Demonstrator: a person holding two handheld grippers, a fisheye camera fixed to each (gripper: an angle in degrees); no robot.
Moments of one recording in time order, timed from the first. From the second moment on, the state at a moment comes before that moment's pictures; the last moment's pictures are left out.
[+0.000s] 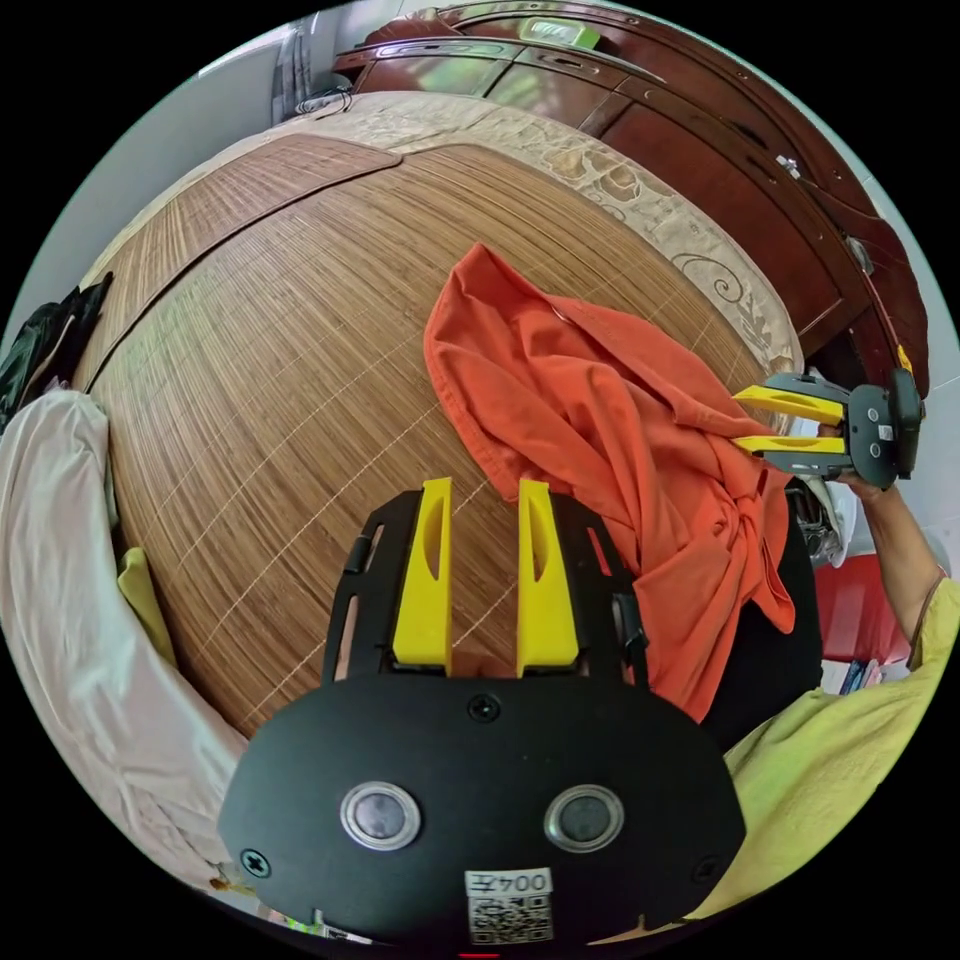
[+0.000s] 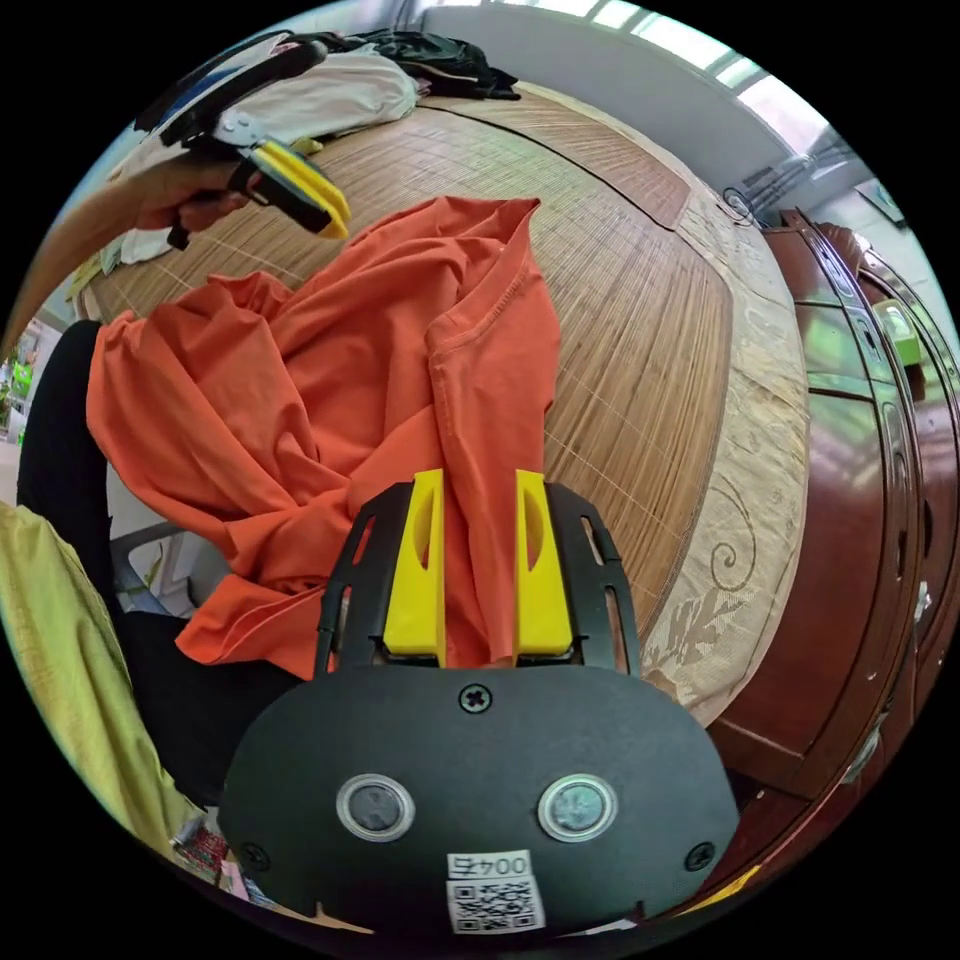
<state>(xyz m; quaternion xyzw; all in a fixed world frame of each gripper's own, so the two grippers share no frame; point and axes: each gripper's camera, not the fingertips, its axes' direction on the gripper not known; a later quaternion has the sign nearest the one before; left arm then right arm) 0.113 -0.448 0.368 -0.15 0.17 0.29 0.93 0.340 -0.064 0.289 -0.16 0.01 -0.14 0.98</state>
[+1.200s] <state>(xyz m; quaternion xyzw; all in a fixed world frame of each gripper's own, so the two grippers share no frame) 0.074 -0.499 0.150 -0.08 0.09 0.34 0.93 0.490 -0.093 0.202 -0.13 0.11 -0.06 0.98</state>
